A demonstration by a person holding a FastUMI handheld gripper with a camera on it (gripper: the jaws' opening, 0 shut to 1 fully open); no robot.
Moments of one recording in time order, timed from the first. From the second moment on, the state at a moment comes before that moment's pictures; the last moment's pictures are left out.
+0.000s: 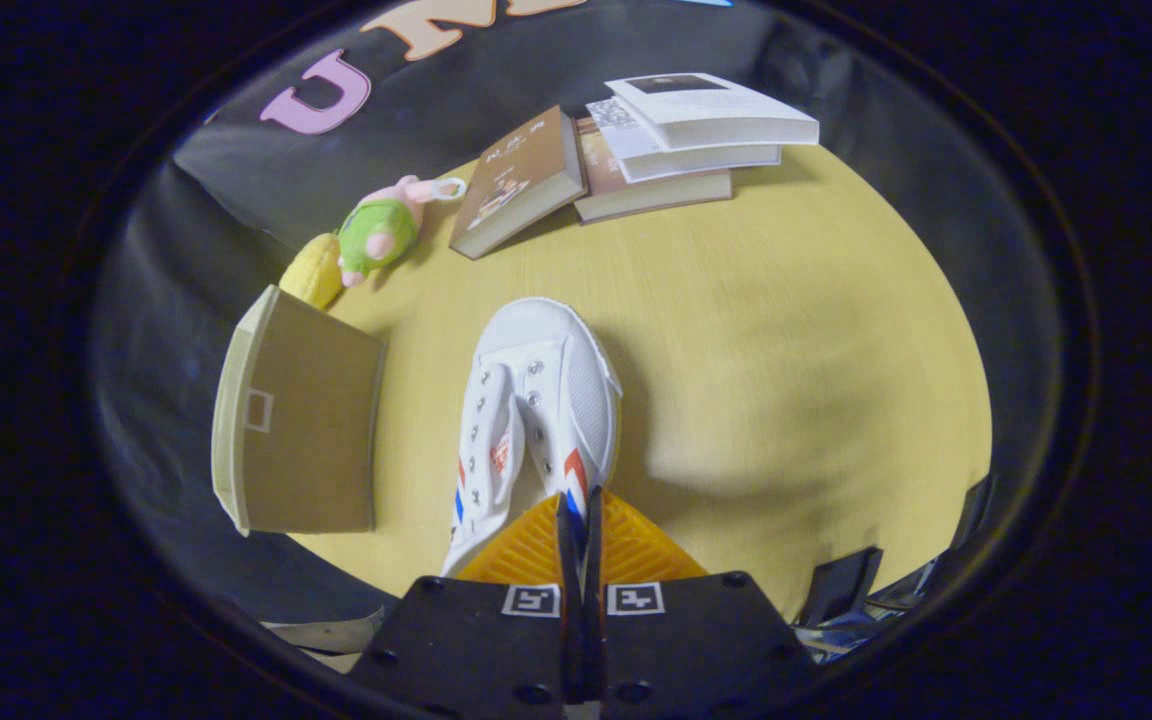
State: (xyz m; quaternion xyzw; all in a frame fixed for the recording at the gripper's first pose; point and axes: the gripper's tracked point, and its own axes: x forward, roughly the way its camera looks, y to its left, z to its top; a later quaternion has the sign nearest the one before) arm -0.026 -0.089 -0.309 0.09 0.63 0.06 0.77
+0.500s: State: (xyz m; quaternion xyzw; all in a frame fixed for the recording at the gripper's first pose) arm -0.021 0.008 -0.236 0.15 0.60 0.10 0.78
